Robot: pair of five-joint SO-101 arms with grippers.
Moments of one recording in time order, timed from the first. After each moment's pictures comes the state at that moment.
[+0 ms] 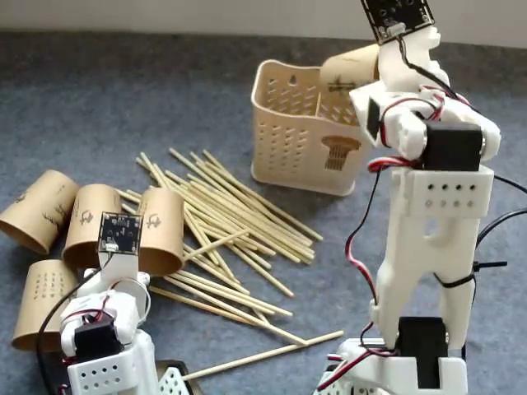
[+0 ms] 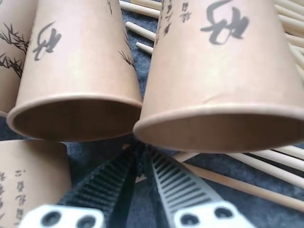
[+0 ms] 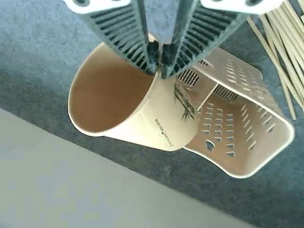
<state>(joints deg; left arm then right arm) -20.4 -104.5 92.5 75.8 -13.7 -3.7 -9.9 -26.9 80.7 26.2</state>
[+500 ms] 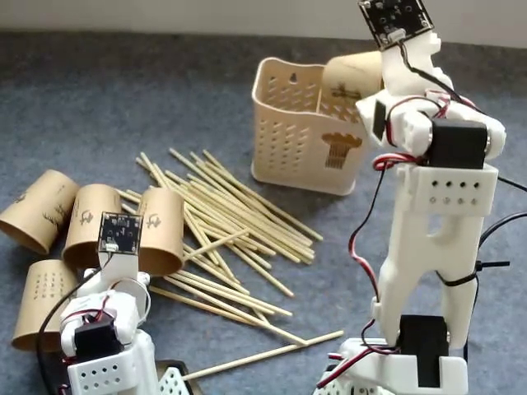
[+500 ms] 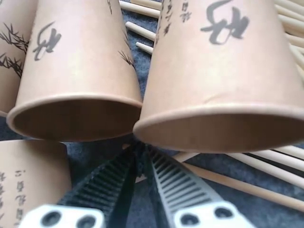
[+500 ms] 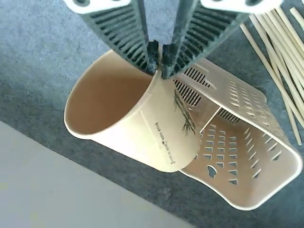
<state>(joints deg) -20.4 -104.5 92.5 75.8 -13.7 -2.6 -9.8 -26.9 84.6 29.4</state>
